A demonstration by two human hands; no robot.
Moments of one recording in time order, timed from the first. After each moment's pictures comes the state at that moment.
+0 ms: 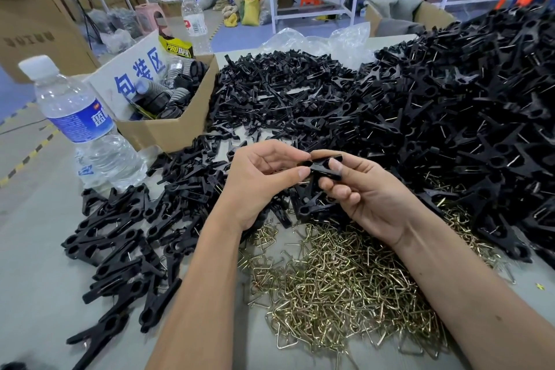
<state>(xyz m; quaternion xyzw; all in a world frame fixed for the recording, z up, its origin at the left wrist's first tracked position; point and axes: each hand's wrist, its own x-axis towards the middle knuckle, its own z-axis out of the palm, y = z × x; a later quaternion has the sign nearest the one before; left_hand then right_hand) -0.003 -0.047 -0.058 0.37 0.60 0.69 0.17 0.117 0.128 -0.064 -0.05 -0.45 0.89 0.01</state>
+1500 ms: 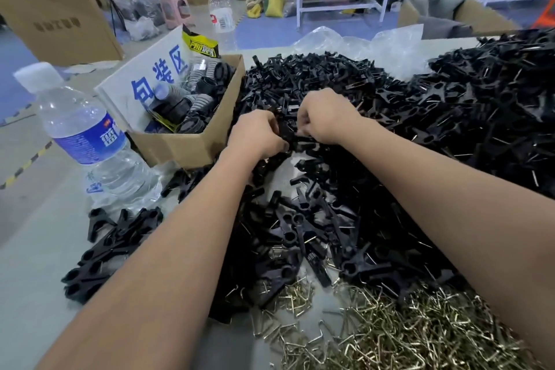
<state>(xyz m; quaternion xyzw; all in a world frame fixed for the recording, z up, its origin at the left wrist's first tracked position) -0.179 -0.005 -0.037 0.19 0.95 0.23 0.05 -0.122 0.144 -0.013 -0.08 -0.99 0.11 0.06</state>
